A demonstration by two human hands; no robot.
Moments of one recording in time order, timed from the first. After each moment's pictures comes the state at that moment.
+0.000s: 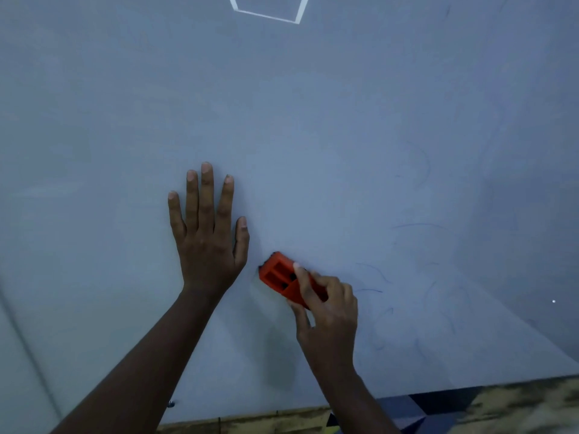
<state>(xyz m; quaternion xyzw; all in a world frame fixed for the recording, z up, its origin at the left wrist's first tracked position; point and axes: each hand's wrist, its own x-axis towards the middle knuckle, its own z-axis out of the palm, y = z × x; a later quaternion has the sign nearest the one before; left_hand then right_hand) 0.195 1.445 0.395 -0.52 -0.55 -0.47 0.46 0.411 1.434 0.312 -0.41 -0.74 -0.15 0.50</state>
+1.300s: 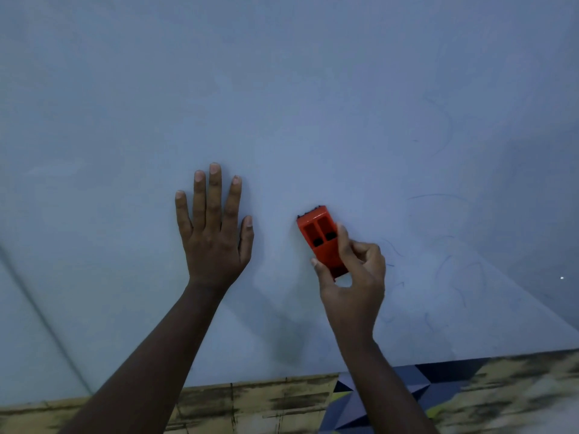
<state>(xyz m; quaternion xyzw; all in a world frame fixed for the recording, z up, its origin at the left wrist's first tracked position) 0.190 1.445 0.349 -0.53 -0.54 -0.45 0.47 0.421 1.438 0.320 -0.44 -0.65 -0.03 0.62</state>
